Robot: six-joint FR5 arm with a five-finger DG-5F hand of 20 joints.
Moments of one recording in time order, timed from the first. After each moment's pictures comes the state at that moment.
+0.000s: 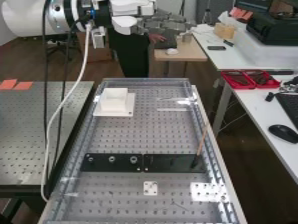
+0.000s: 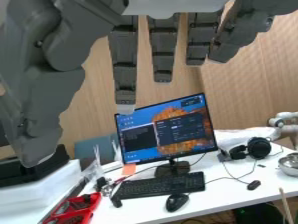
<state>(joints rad) 1.62 -1.67 -1.73 -2.82 -1.53 -0.56</state>
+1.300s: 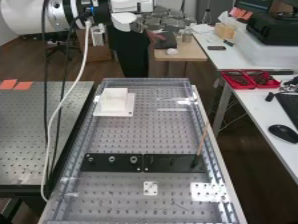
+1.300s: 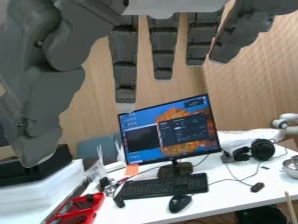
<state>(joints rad) 1.63 -1.66 -1.73 -2.83 -1.54 -0.57</state>
